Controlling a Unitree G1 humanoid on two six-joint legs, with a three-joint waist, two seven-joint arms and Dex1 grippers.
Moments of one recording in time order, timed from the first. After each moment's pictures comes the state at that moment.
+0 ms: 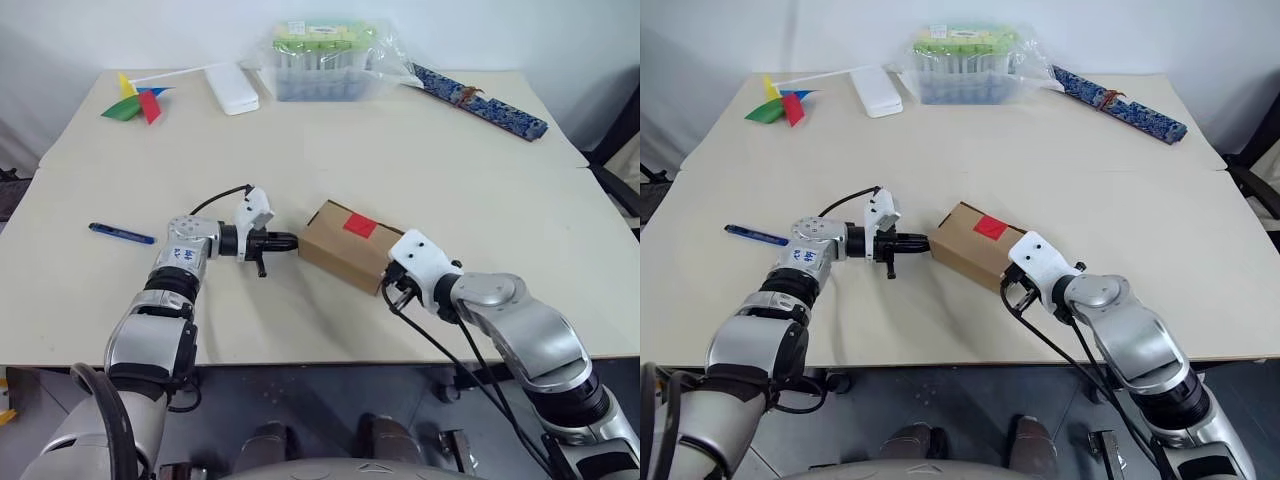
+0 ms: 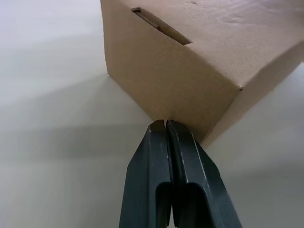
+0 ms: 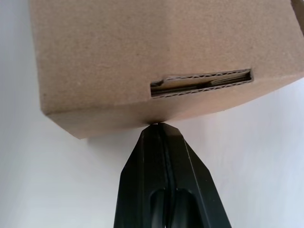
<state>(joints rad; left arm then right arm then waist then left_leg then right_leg) -1.03 0.38 -0.02 1.13 -0.02 -0.12 -1.20 -0.49 -0.59 0.25 -0.58 0.14 1.29 0.51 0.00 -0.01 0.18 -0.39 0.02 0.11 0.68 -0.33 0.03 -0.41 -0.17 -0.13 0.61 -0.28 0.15</state>
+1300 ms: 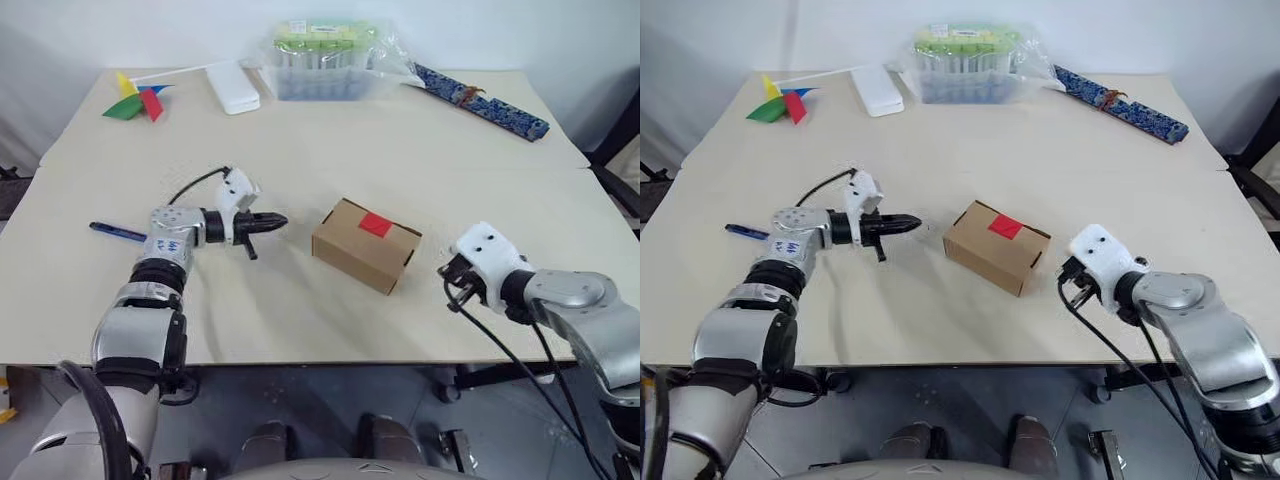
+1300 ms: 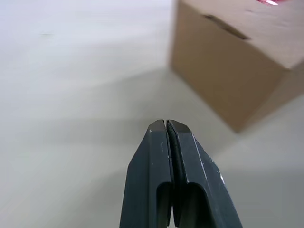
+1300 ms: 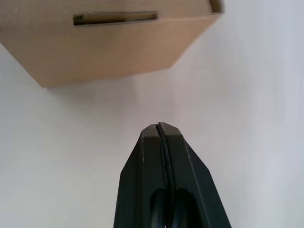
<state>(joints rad) -1.08 0.46 0.06 1.16 -0.03 -0.12 -1.07 -0.33 -0.85 -0.05 -0.59 0.26 1.08 0.63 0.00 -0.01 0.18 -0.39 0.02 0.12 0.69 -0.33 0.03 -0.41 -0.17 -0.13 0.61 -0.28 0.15</state>
